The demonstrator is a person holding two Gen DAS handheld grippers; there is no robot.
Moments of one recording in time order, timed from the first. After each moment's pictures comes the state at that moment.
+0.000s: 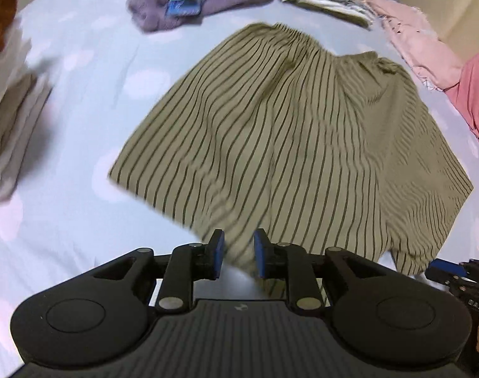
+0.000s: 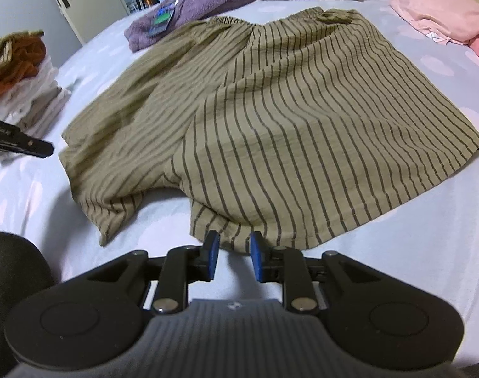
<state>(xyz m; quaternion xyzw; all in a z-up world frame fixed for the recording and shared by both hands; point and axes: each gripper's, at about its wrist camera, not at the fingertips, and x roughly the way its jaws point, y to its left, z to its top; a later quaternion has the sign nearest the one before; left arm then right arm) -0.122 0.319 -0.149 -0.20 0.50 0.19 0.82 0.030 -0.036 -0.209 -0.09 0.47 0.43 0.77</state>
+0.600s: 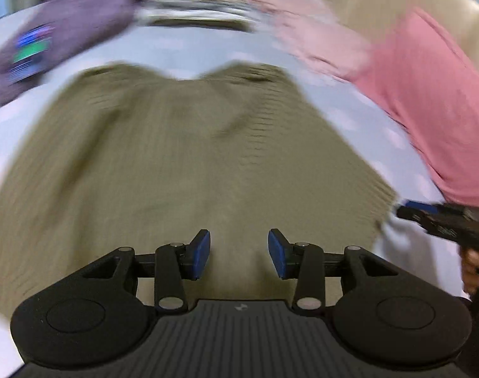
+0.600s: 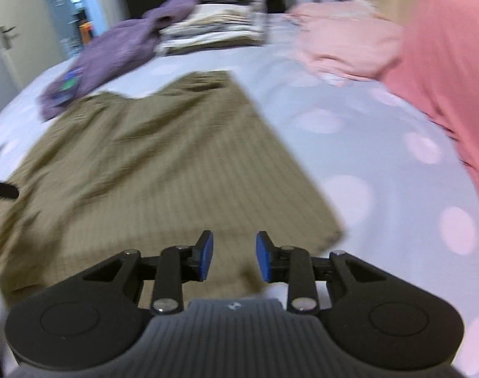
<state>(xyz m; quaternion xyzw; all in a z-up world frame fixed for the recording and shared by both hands) 0.026 0.209 -0.157 -0.16 0.46 0.01 0.87 0.170 -0.106 -0.181 -0.09 0.42 0.31 0.85</state>
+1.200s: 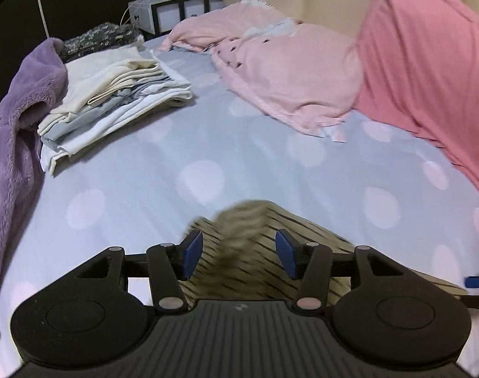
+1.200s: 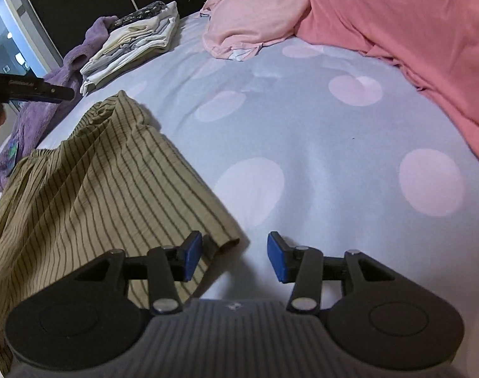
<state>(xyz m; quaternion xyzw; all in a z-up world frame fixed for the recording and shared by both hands) 0.301 0.232 -0.148 0.03 0.44 -0.03 0.89 0.241 -0.161 -0.236 0.04 0.45 0.25 0.85</state>
